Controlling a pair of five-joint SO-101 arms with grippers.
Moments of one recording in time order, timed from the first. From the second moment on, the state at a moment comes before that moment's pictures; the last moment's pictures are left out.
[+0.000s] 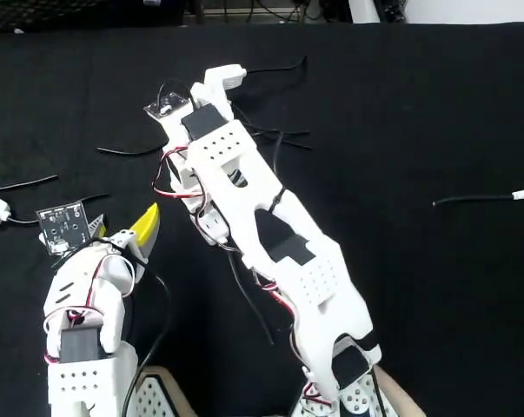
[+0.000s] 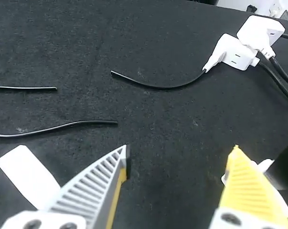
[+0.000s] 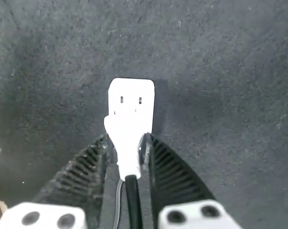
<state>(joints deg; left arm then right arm) -10.3 -102.3 97.2 41.8 7.1 -34.8 41.5 -41.6 99.6 2.4</state>
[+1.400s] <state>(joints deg) 4.4 -102.3 97.2 32.0 7.2 -35.1 15.8 -12.6 99.9 10.6</state>
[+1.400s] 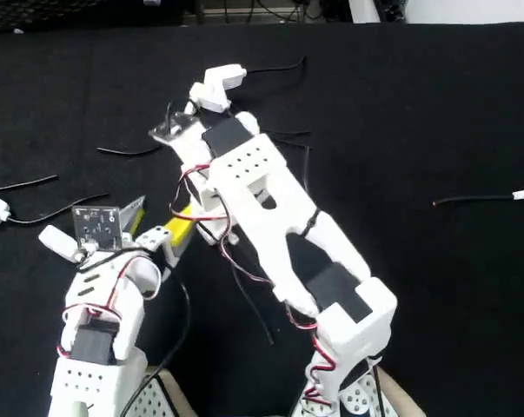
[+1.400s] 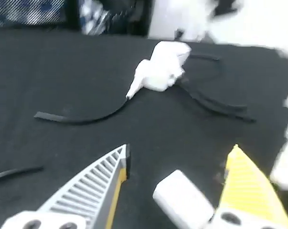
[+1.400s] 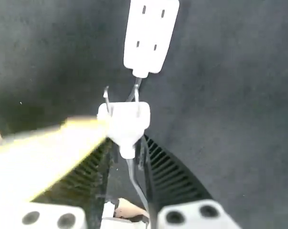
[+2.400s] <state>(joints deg) 6.9 -99.0 97.4 29.7 7.1 -35.0 -7.5 -7.8 99.9 10.9</state>
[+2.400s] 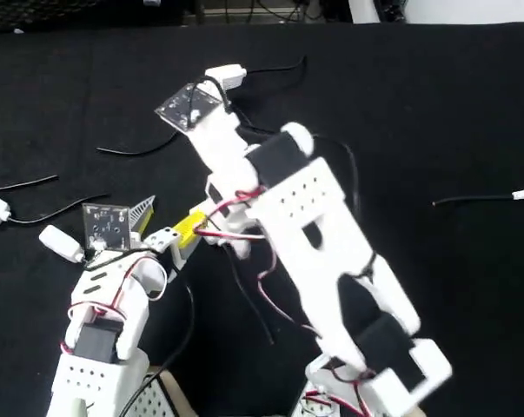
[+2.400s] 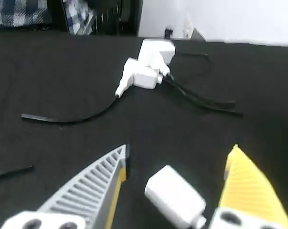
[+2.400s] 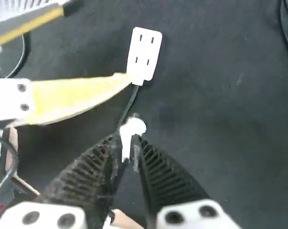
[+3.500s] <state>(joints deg) -12.7 -94.1 97.5 27.2 -0.6 -33.3 -30.0 44.8 70.5 16.1</state>
